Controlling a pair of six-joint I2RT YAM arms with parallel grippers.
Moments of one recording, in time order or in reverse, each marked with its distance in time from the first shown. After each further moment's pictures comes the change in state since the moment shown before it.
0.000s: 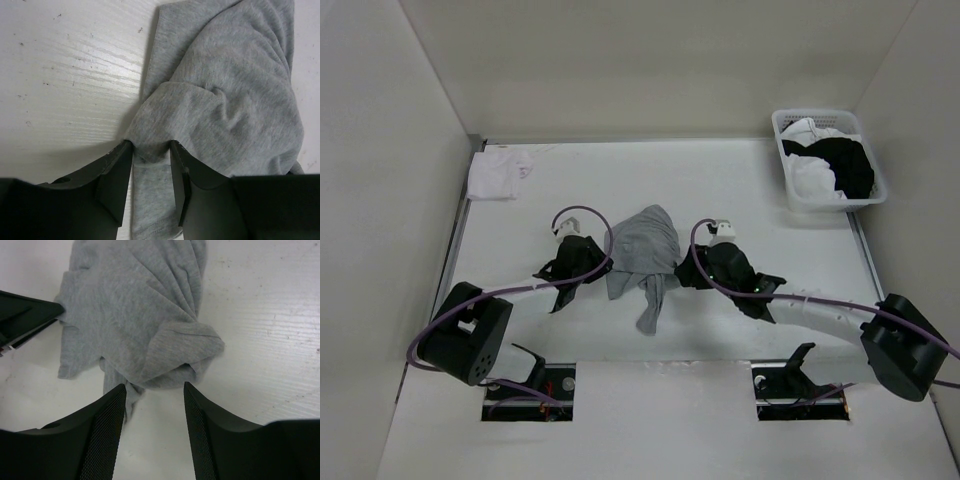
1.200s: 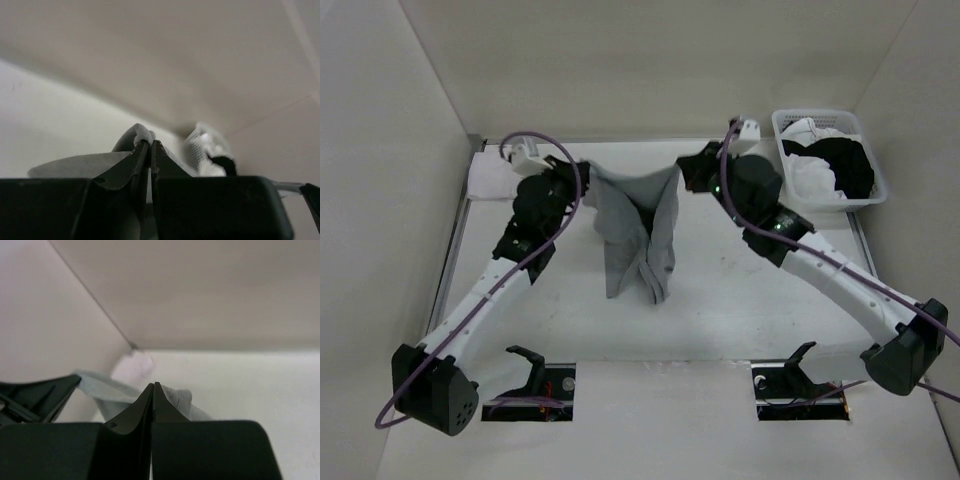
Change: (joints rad) left arm 0.079 -0.296 0.573 -0.161 -0.139 0.098; right arm -0.108 0.067 0.832 -0.113 0.048 -0.236
